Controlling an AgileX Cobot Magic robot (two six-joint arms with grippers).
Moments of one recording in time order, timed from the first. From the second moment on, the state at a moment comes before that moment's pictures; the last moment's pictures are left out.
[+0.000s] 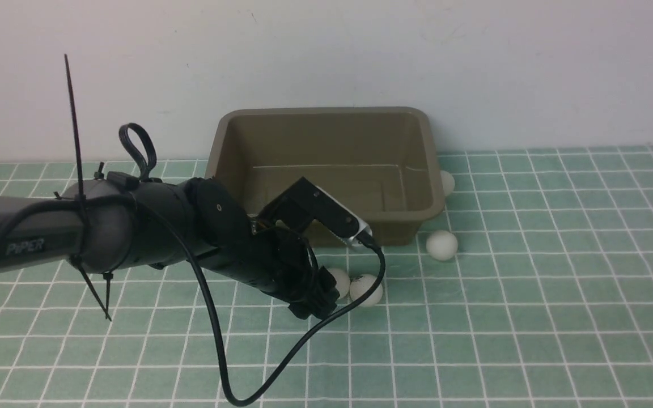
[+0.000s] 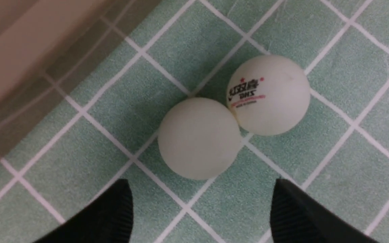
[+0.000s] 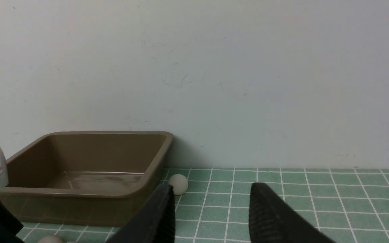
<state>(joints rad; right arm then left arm) 0.11 -0.01 -0.30 0.10 0.49 -0.02 -0.47 1.85 -1.07 -0.69 0.34 0.91</state>
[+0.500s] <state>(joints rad) 0.11 -0.01 -0.30 0.10 0.49 -0.02 -0.47 1.92 -1.08 -0.85 0.26 1.14</state>
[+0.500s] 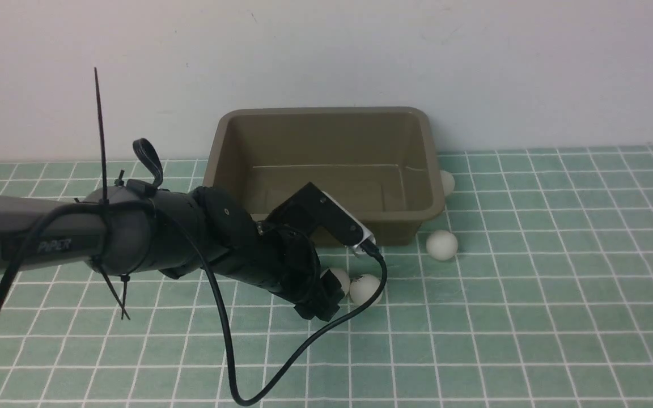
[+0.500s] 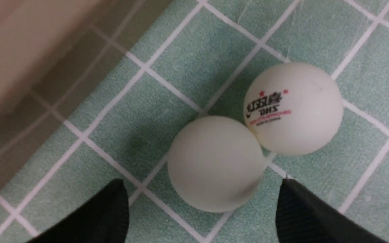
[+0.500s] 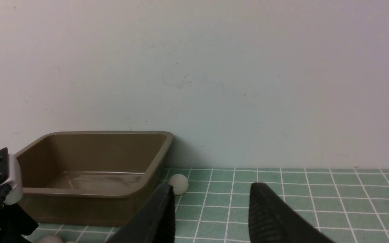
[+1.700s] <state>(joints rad) 0.11 -0.01 -0.30 0.10 0.49 -0.02 -0.47 1.84 -1.08 -1.02 0.41 1.38</state>
